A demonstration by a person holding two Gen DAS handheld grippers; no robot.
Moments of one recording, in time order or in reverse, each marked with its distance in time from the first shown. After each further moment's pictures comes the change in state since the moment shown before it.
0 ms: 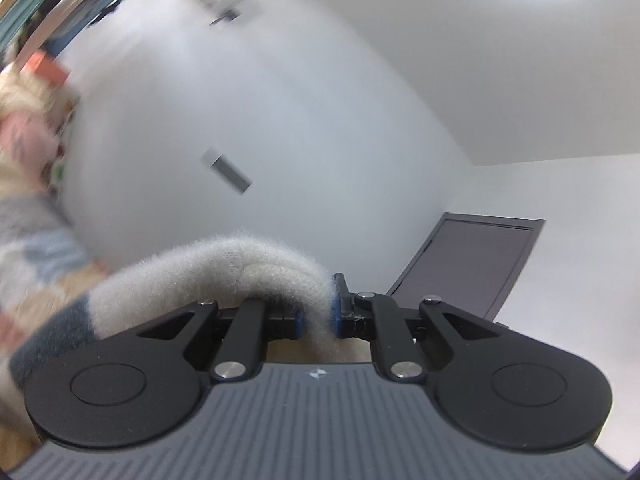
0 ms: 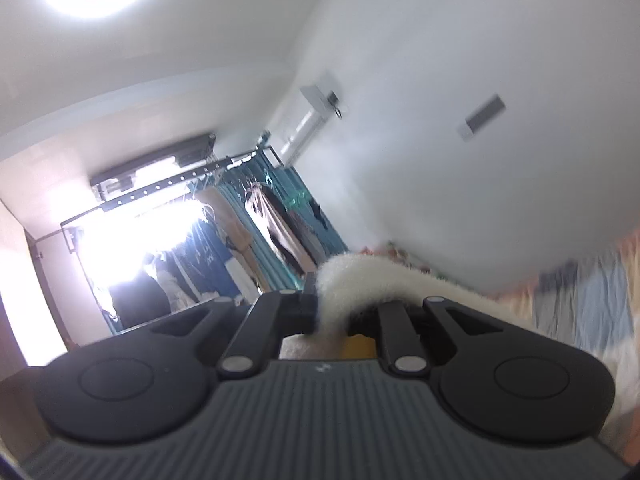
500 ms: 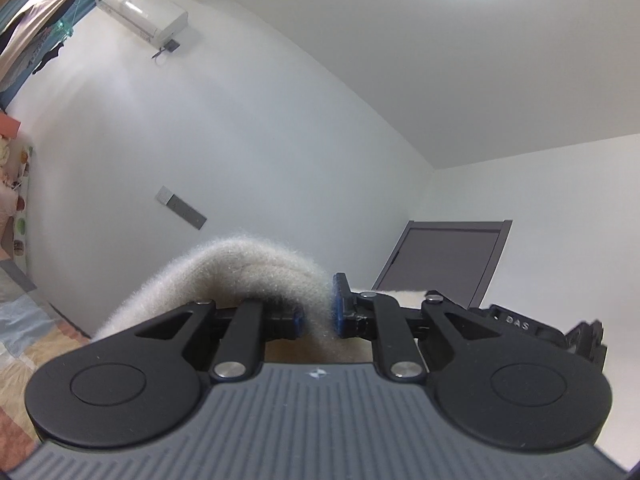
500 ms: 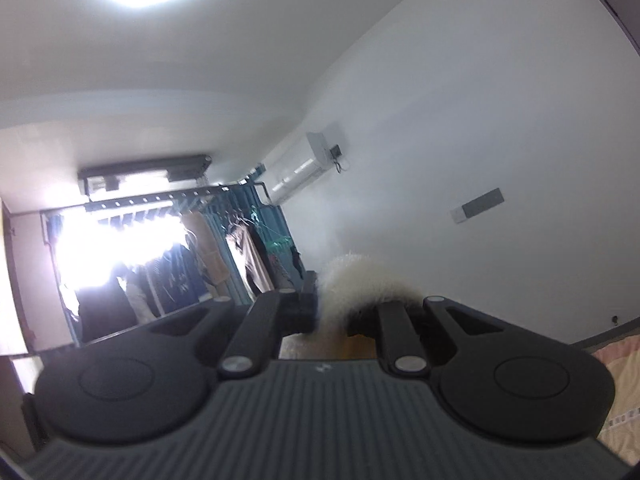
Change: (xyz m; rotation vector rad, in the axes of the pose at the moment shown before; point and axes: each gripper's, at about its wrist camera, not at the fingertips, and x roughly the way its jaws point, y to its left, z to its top) left arm 0.023 -0.088 0.067 0.082 -0.011 -0.066; right arm 0.012 0.072 0.105 -0.203 -0.065 -0.113
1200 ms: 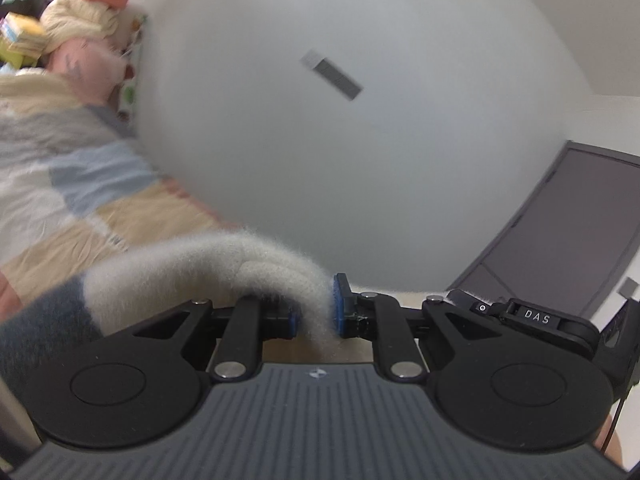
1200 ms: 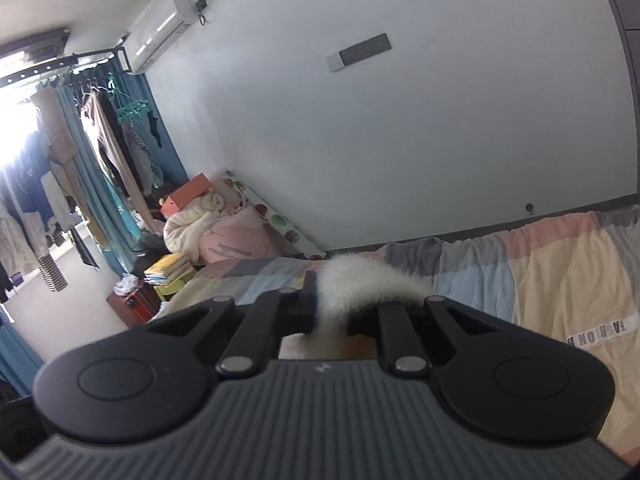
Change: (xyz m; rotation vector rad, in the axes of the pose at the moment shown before) left arm 0.216 0.309 -0.207 -0.157 0.316 0.388; right arm 0.201 -0.210 -0.222 0.033 0.356 -0.328
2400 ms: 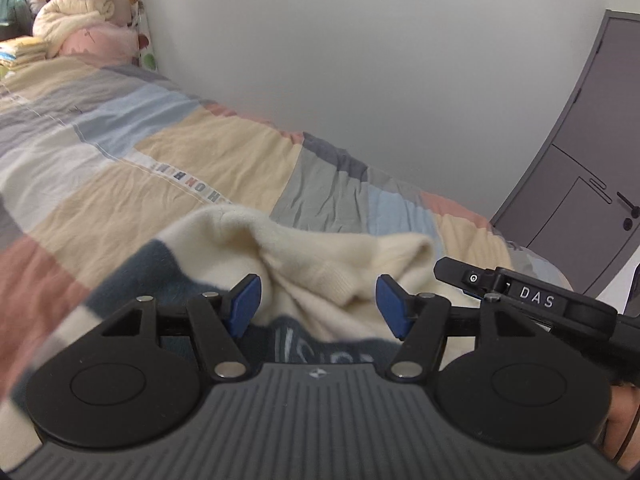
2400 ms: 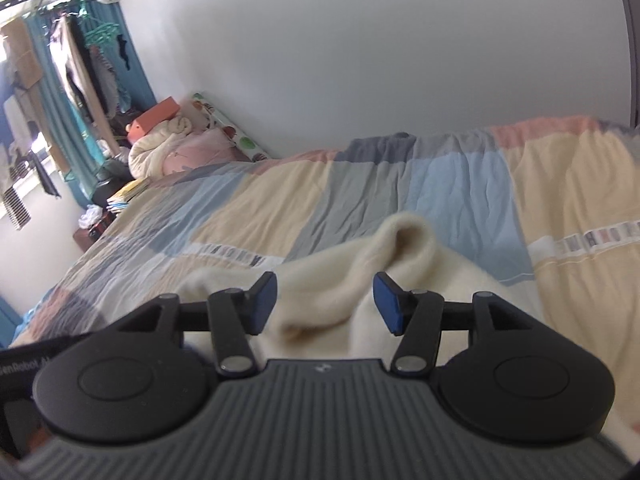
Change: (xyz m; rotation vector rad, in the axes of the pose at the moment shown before) left arm 0.043 0.031 -0.072 0.253 0.217 0.189; right arm 0.046 -0.034 -0.115 -0.047 0.177 -0.057
